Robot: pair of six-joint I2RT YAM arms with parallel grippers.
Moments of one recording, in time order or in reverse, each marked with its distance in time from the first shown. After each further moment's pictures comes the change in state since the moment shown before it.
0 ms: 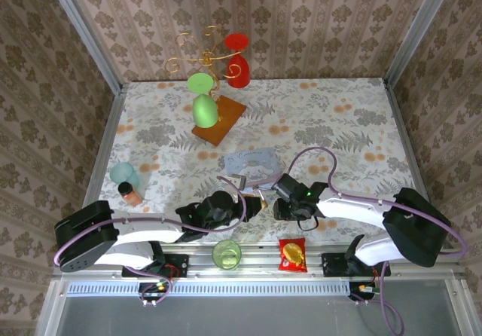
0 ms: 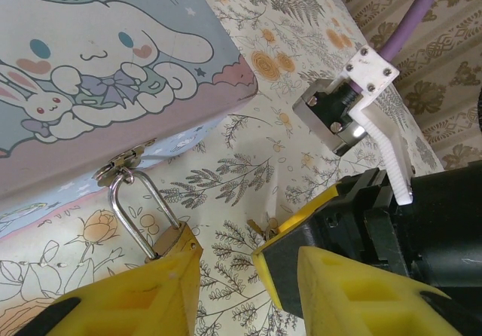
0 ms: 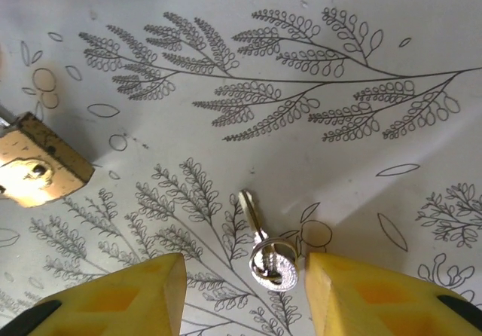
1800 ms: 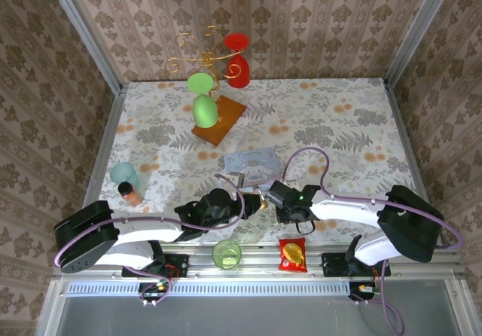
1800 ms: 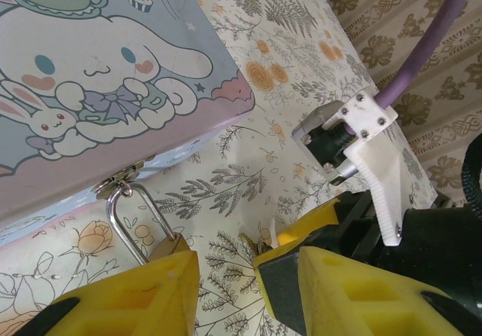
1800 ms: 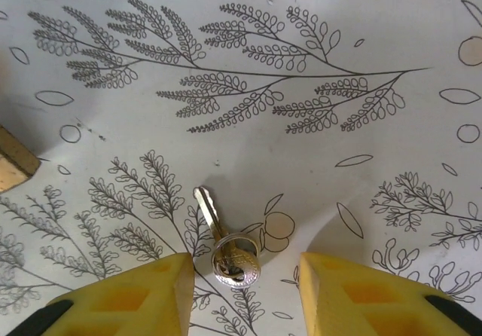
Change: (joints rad) left arm 0.033 -0.001 -0.008 0.037 0.037 -0.019; right arm 0.096 0.050 0.044 -0.094 0.178 0.019
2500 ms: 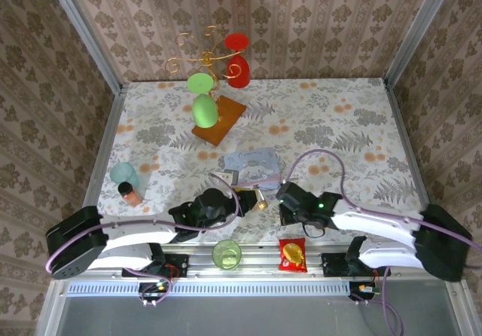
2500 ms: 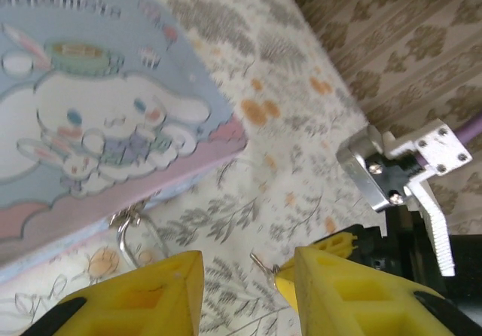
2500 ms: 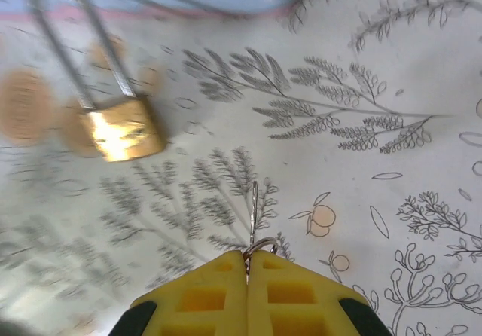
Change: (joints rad) left arm 0.004 -0.112 -0.019 -0.002 -0.060 0.023; right arm -0.027 -0.330 -0.140 0.125 -0.084 -0.137
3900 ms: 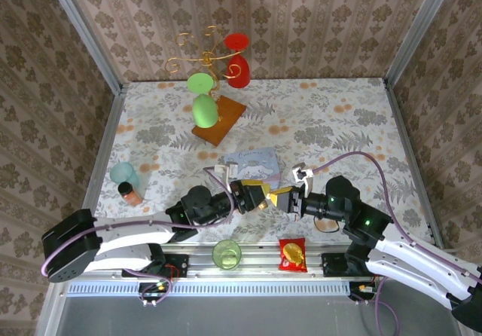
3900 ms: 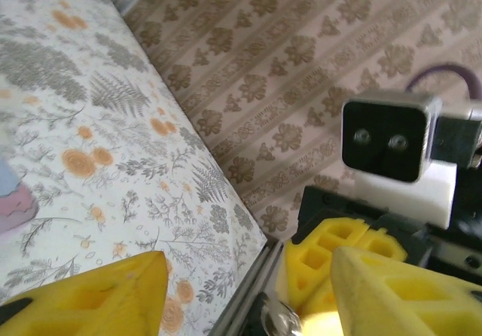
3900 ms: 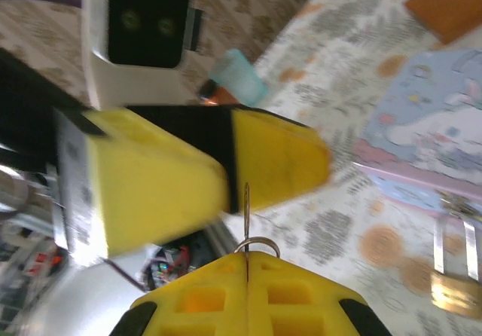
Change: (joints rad) left arm 0.008 -0.047 0.013 0.254 0.202 -0.112; right arm -0.105 -0.481 -0.089 0.367 -0.419 -0.111
